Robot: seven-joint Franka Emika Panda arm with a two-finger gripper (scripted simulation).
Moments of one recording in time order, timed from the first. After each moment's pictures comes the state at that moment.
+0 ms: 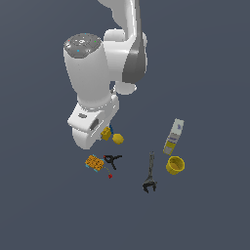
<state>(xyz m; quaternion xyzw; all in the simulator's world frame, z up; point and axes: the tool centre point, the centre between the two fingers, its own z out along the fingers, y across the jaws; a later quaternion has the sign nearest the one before) 0.036 -0.080 0.230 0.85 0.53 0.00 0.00</state>
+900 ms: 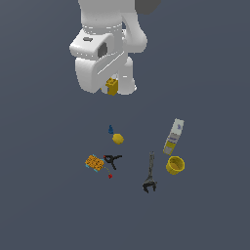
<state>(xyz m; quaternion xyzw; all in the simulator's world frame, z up) -0.046 -0.050 0.368 0.85 0.53 0.00 0.00</state>
